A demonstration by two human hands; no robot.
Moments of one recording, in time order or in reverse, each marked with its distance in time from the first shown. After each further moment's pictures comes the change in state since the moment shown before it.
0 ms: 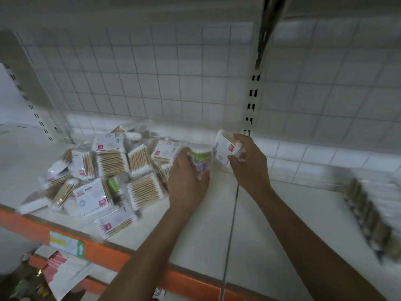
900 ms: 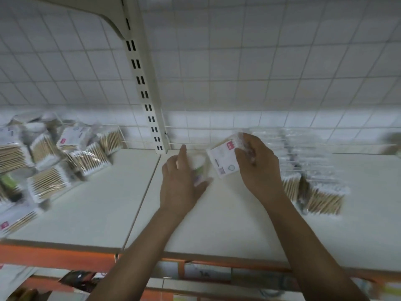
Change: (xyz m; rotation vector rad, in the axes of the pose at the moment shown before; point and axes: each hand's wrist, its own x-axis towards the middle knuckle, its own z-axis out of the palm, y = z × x) left_hand -0.105 0.135 0.102 0.135 -0.391 0.072; right_hand -0.081 0.089 -0.198 -0.052 0.093 0.217
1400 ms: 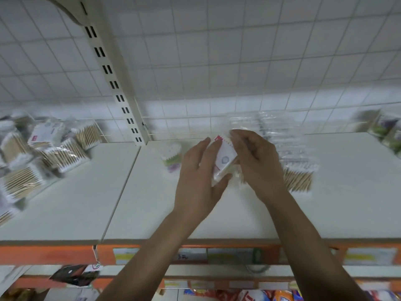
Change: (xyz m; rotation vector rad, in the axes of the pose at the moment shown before) left_hand -0.040 0.062 0.027 -0.133 0.134 0.475; right_hand -0.026 0.010 -0.043 0.281 0.023 0.141
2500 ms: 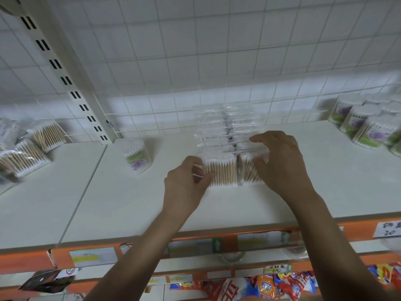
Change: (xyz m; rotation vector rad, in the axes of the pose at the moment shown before) left_hand -0.001 0.045 0.033 -0.175 -0.199 -0.436; right_hand -0.002 0.051 -0.113 -0.785 0.033 -0.176
